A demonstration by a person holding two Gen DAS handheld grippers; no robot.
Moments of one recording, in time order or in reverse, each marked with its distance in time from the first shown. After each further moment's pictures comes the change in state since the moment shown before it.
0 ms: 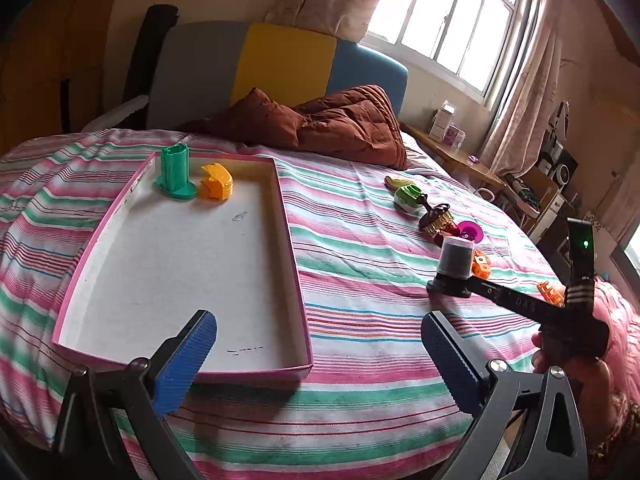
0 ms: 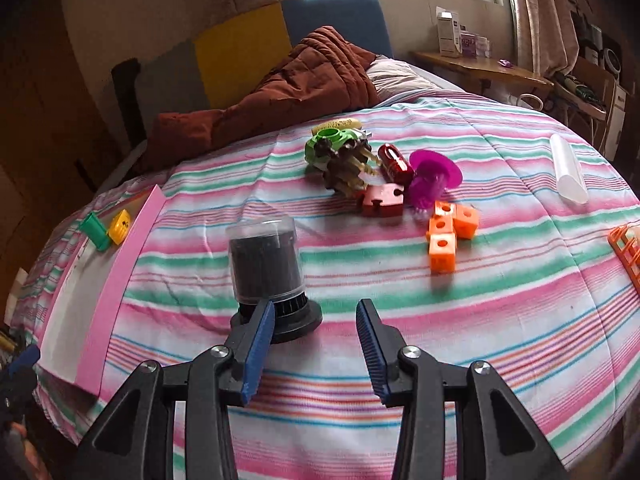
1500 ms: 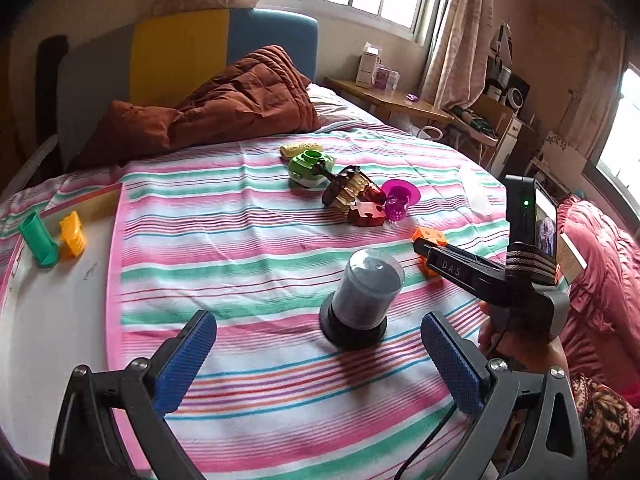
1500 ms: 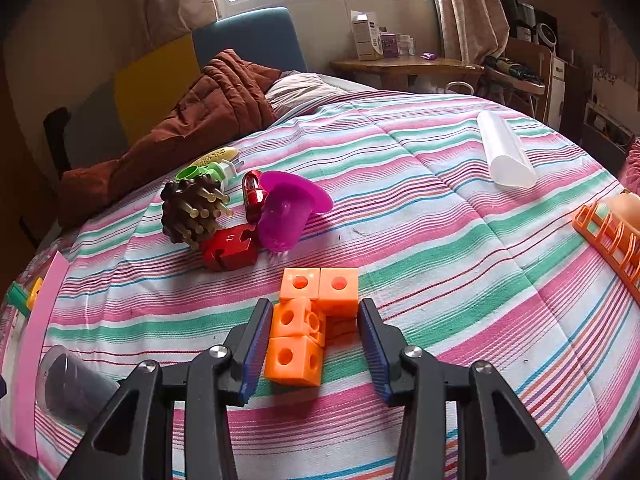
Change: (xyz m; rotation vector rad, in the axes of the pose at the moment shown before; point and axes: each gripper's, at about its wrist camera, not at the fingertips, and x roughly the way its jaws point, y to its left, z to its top) left arm 0.091 -0.131 0.029 0.270 0.136 -0.118; right arm 0.041 -0.086 0.024 0.176 -0.104 -0.189
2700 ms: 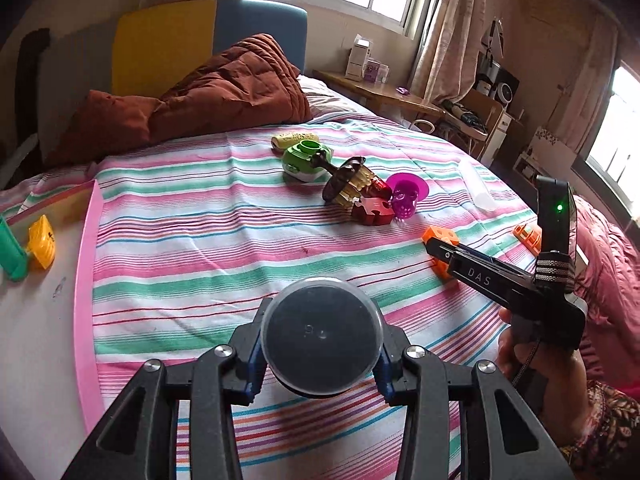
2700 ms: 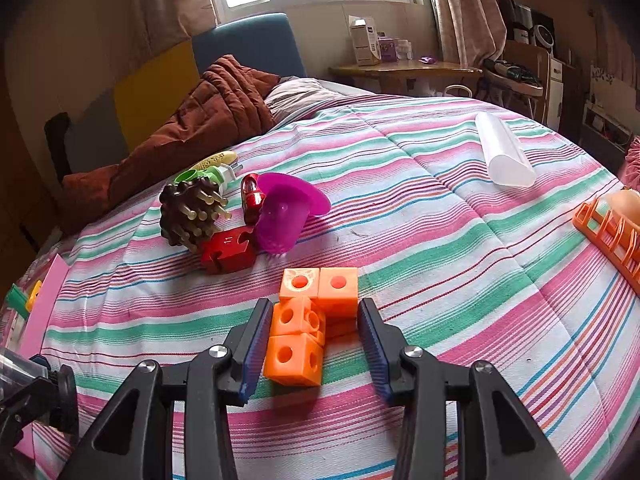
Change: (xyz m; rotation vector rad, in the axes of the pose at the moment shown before) left arm 0.026 0.025 0.004 -0.008 0.011 -0.055; right arm 0.000 -0.005 -0.002 0.009 -0.018 0.009
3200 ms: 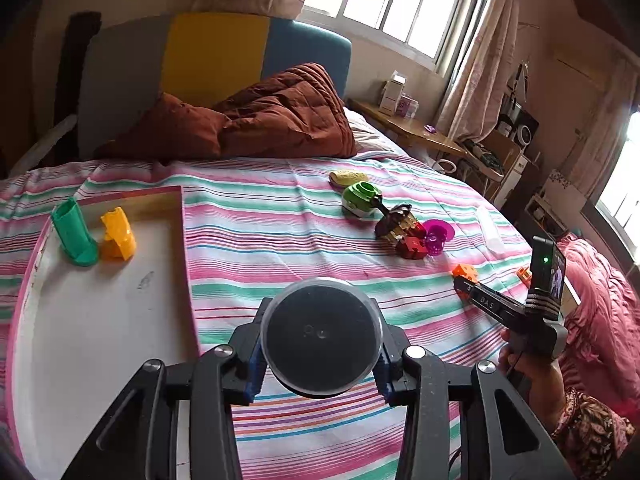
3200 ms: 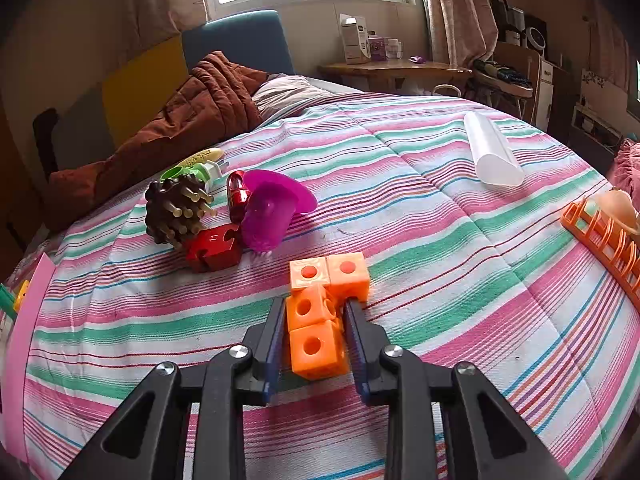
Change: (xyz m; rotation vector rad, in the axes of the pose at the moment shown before) left arm -0.067 0.066 0.002 -0.123 -0.083 0.033; right arm 0.001 -0.002 -0.001 0.002 0.006 -0.056
